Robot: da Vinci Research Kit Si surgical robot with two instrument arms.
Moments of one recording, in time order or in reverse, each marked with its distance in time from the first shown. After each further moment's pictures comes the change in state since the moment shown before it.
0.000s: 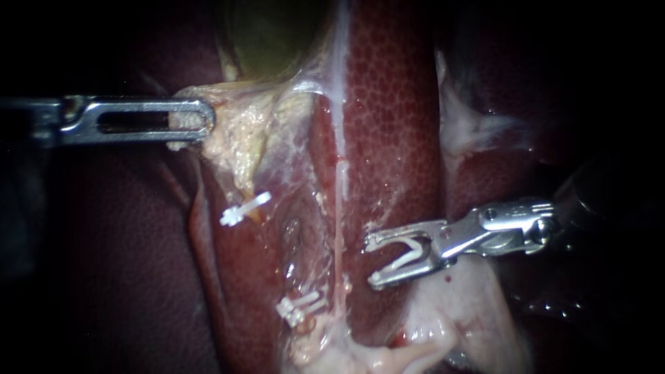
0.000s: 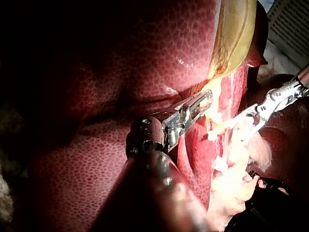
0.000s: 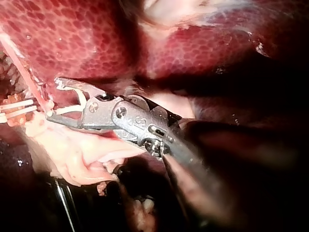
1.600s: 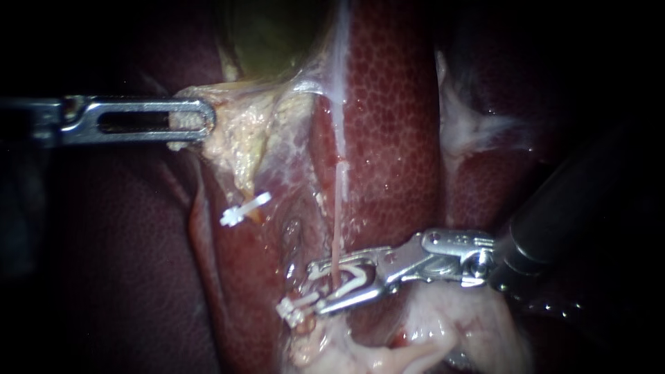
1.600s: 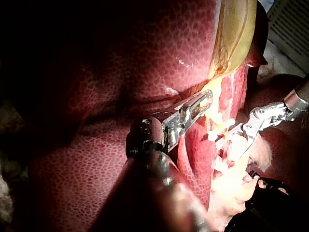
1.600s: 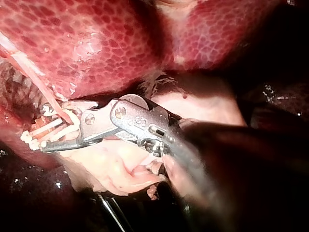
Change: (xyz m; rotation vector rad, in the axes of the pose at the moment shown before) right arm -0.001 0.000 0.008 0.120 0.122 0.118; left arm 0.000 0.000 0.000 0.000 0.000 0.000
